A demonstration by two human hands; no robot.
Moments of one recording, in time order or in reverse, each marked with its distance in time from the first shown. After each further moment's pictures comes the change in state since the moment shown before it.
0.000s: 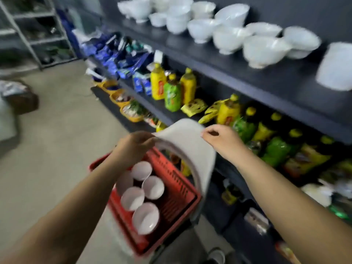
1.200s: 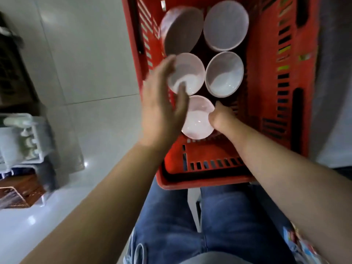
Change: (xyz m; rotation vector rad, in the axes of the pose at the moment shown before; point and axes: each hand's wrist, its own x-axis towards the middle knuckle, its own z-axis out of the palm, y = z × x) left_hand -0.024 -0.257 0.140 0.007 0.654 -0.442; right_hand 0.048 0.180 0.387 -0.570 -1.018 0.403
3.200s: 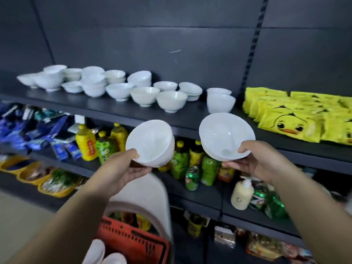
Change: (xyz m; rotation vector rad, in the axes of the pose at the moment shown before) left_hand -0.042 0.392 -0.118 -0.629 -1.197 -0.028; right_hand -0.541 0.200 -0.116 1.813 1.051 -0.351
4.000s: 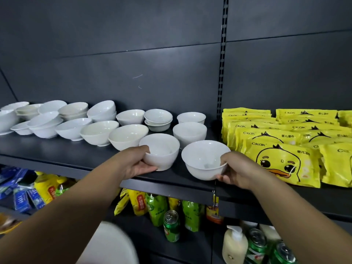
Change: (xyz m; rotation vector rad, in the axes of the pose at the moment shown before) left_hand 0.174 0.054 0.173 0.234 -0.056 -0.116; right_hand 0.166 -0.061 -0.079 -0.168 0.054 0.076
